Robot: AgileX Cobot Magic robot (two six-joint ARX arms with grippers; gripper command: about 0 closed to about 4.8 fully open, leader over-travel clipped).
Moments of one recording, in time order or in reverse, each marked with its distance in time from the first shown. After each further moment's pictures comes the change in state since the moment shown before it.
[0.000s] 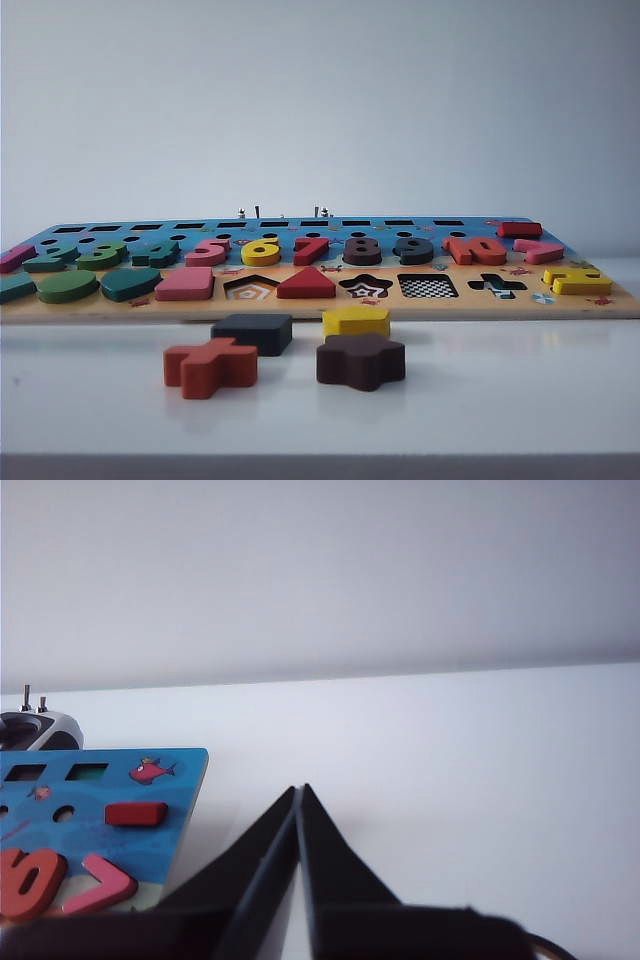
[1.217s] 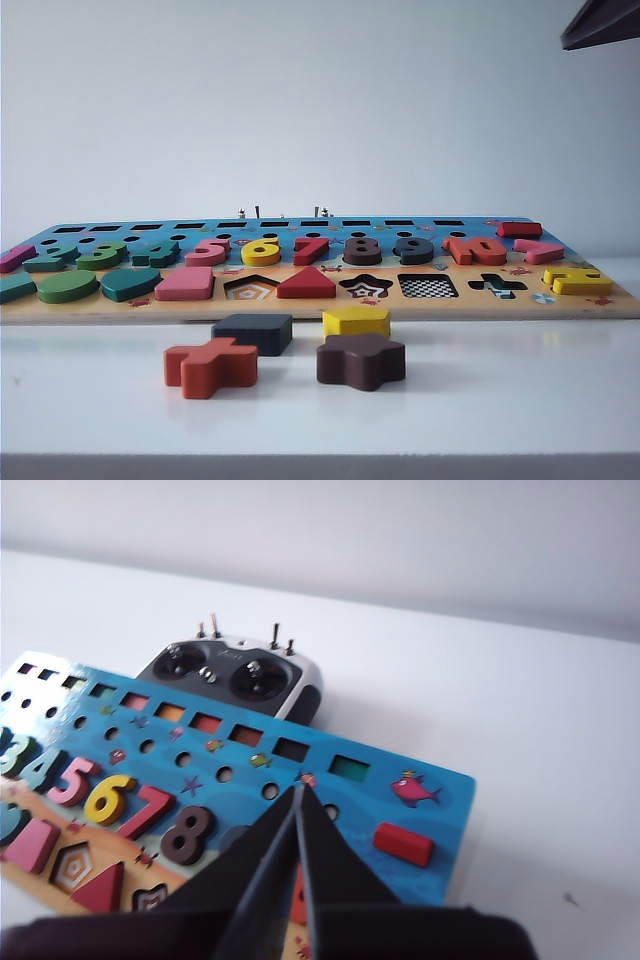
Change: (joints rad) left arm -0.187 0.400 0.628 -0.618 0.103 -0.009; right arm 0.417 0.670 0.524 -0.155 -0.001 0.000
